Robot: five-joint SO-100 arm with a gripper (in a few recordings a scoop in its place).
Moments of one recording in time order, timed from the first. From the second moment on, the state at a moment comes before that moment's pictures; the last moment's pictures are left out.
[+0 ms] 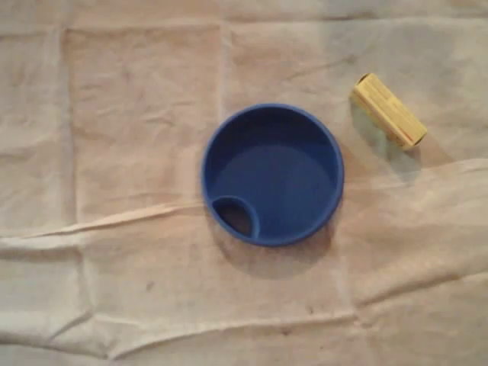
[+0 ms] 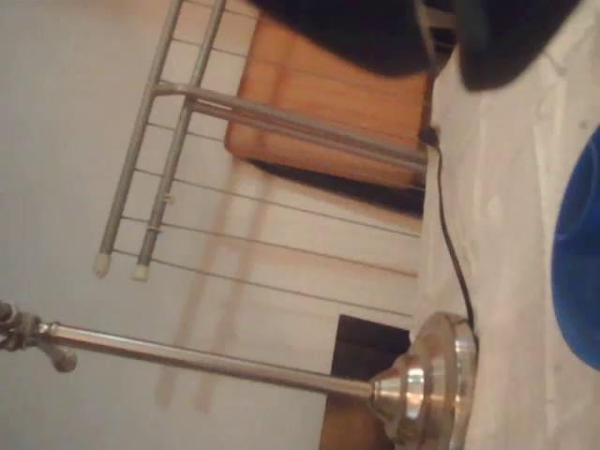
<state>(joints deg) -11.7 188.9 109.1 100.6 -3.2</state>
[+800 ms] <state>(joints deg) -12.0 172.1 109.8 100.0 2.7</state>
